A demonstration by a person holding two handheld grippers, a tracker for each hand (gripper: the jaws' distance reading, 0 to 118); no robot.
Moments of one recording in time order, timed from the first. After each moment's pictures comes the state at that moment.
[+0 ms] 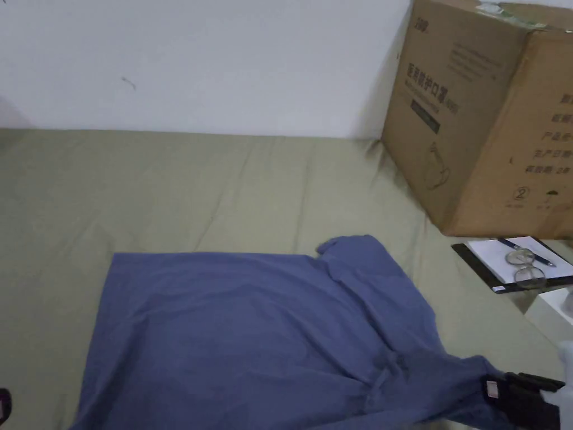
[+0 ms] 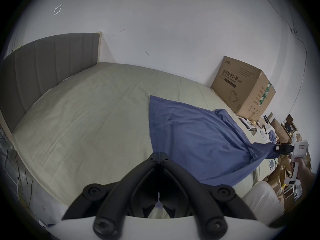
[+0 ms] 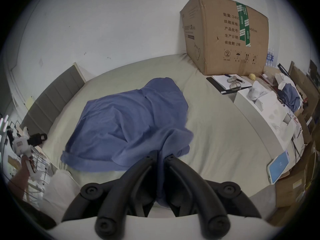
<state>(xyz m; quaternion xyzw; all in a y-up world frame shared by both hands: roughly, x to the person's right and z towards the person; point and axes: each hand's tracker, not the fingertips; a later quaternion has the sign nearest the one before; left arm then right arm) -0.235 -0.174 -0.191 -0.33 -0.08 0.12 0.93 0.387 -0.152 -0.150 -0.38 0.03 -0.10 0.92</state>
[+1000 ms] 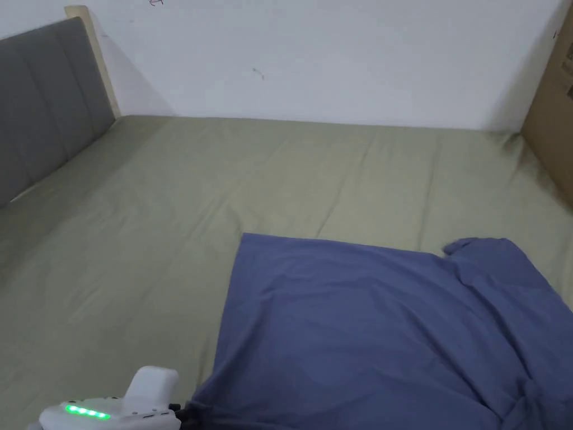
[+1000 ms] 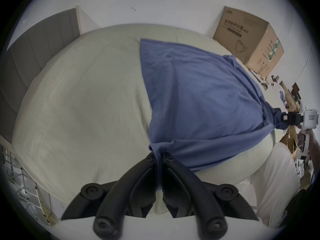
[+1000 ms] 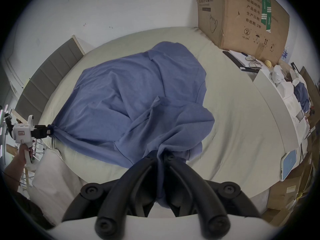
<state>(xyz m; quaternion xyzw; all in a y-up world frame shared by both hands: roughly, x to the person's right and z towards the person) -0.209 -0.252 -0.195 -0.48 -0.10 0.03 0.87 0.347 -0.205 -0.160 -0.47 0.05 -0.05 0.88</state>
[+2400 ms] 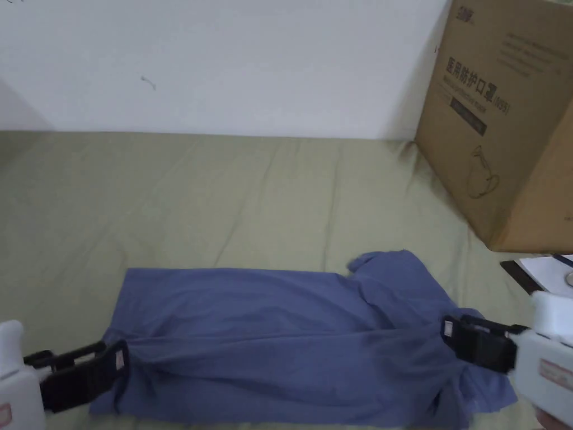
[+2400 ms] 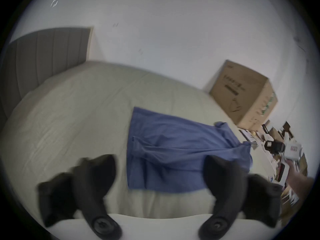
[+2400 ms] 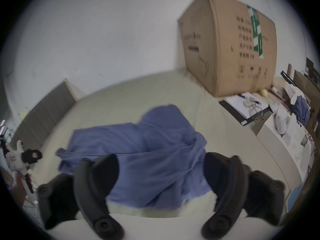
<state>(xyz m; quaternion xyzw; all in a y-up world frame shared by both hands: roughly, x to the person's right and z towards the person) -0.184 -0.181 -0.267 -0.28 -0.12 0.14 0.94 0.350 -0.169 -0.260 -0.27 0.01 -0.11 0.96</state>
